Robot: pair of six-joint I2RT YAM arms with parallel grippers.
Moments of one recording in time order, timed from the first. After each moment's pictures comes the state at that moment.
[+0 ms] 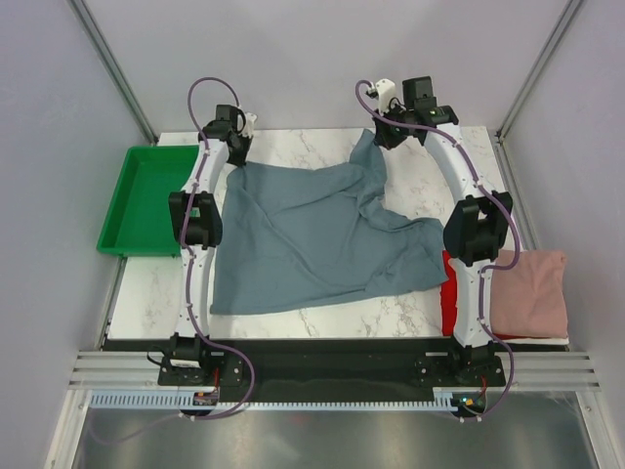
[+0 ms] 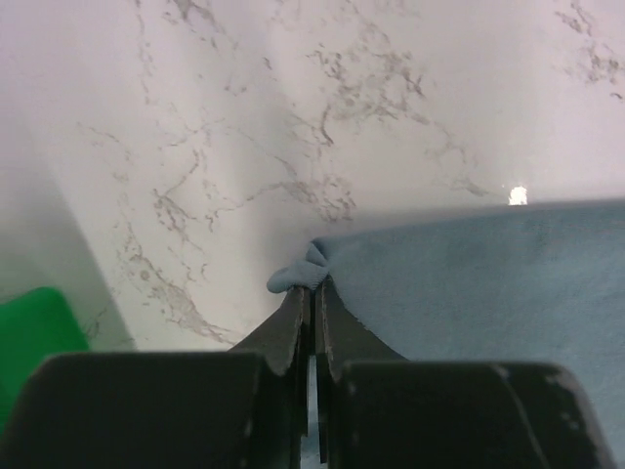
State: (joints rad) left arm -0.07 2.71 2.61 -0.83 0.05 0.26; right arm 0.20 2.24 2.26 -0.76 -0.38 -0.37
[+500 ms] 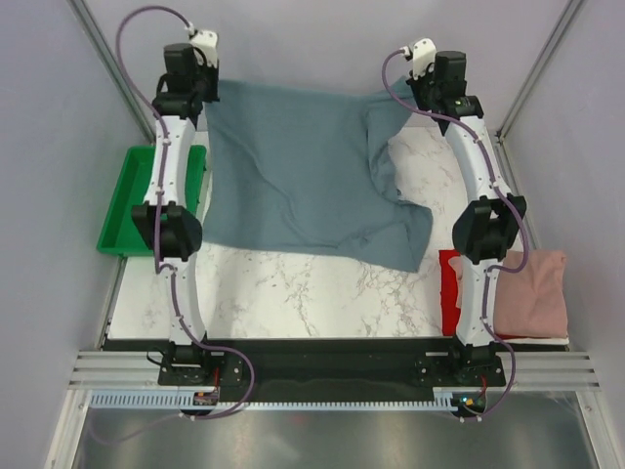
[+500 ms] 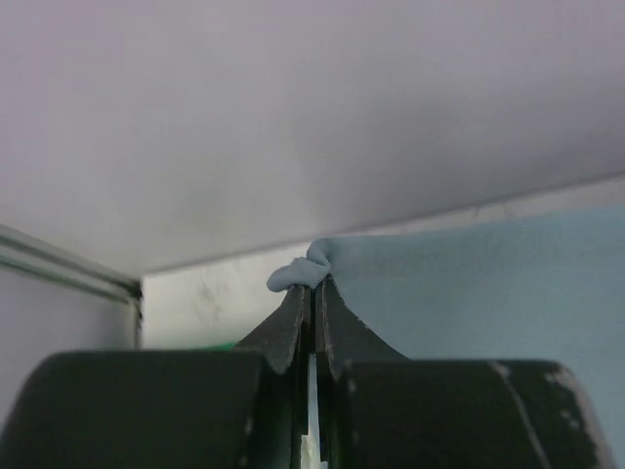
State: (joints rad) left arm -0.02 2.34 2.58 -0.62 0.04 0.21; right arm 0.11 2.25 2.38 -0.51 -0.01 -0.42
